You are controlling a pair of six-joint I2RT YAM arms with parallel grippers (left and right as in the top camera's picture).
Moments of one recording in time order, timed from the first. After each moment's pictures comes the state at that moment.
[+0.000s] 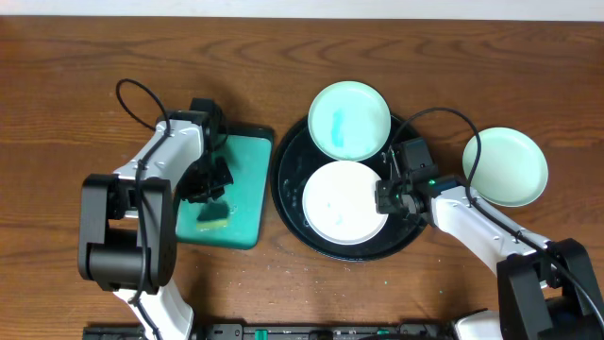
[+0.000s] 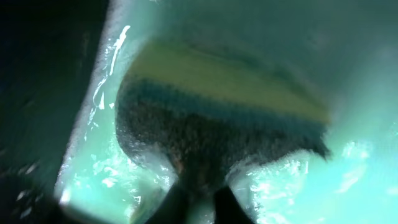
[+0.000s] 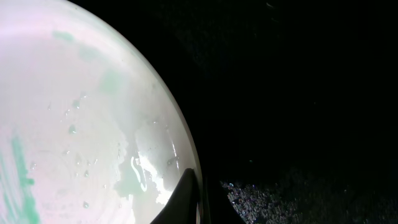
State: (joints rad) left arm -0.10 1.90 1.19 -1.02 -0.01 -0.50; right arm 0.32 1.58 0.75 -0.40 -0.06 0.29
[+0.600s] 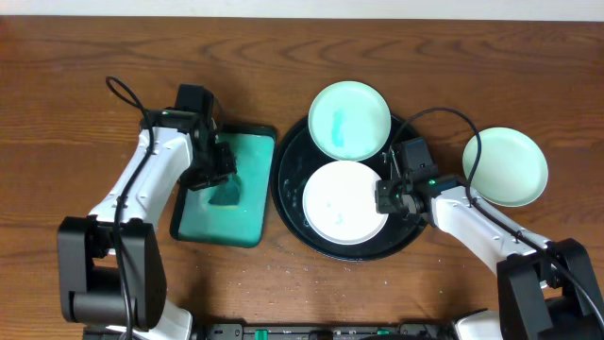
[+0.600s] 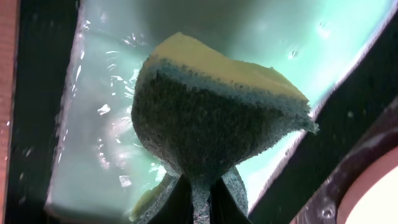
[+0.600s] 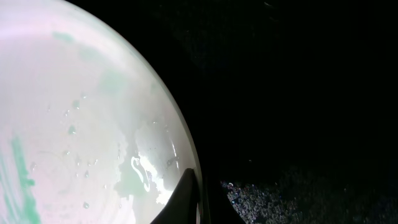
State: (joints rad) left arm -0.10 1.72 1.18 -0.96 0.14 -0.38; right arm 0.32 1.58 0.75 -0.40 -0.06 0.29
